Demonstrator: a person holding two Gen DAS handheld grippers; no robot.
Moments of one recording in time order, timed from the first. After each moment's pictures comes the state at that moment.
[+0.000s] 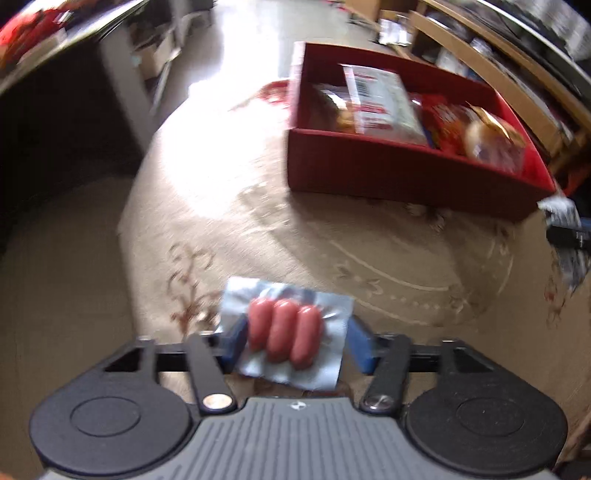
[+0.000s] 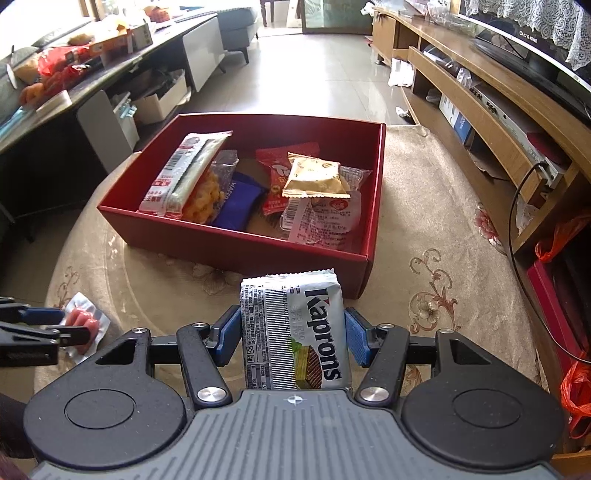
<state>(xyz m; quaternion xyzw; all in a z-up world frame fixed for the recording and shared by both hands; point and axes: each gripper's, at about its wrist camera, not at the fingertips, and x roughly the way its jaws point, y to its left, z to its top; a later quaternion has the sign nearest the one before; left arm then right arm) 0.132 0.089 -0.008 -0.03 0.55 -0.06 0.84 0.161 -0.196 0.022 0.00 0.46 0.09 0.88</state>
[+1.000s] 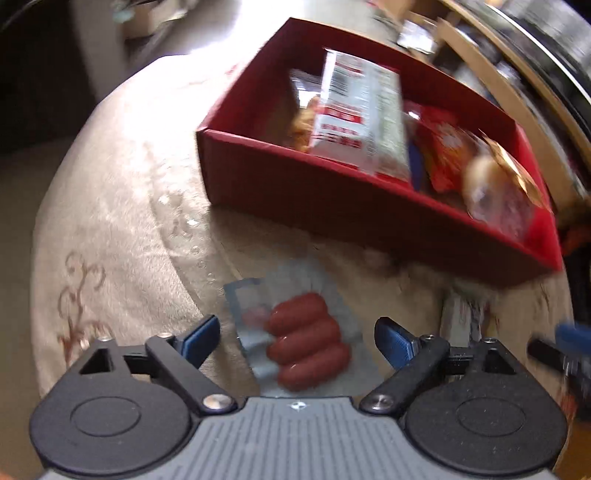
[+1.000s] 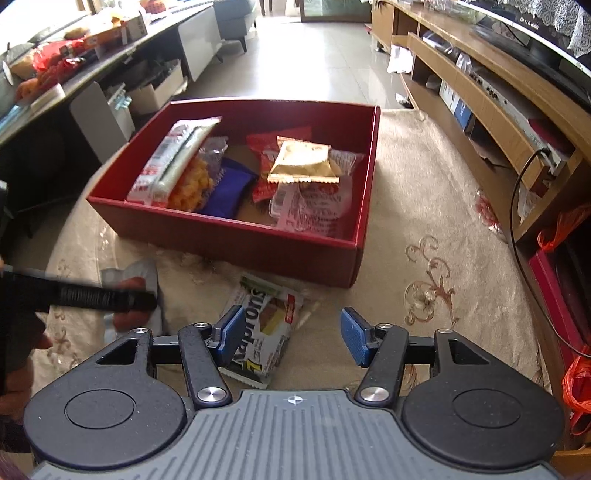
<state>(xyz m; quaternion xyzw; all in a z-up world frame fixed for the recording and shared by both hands) 0.200 0.026 -0.048 -0.12 0.57 -0.02 0.82 0.167 -0.205 0.010 0.00 0.48 0.09 0.87</state>
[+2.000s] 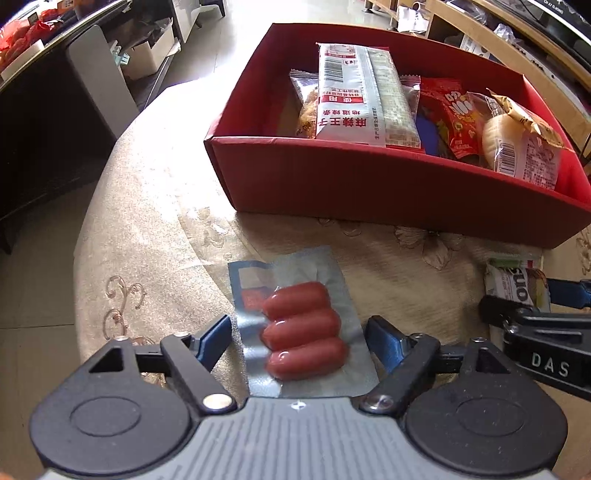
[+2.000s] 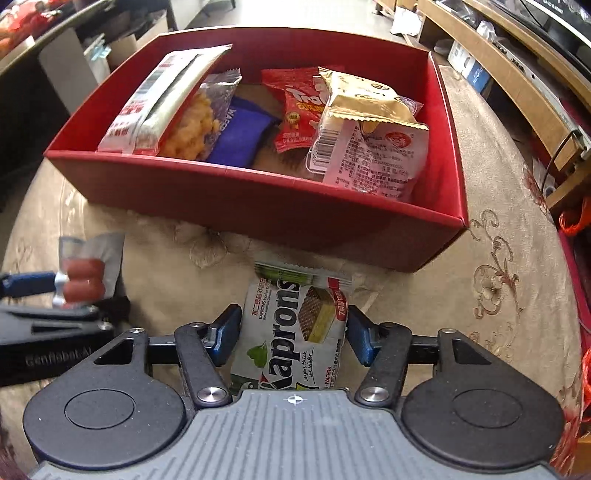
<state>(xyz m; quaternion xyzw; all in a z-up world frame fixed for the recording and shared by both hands) 0.183 0.020 -0.050 0.00 0.55 -0.02 0.83 0.195 -0.152 -0.042 -0.03 0.53 0.05 0.84</state>
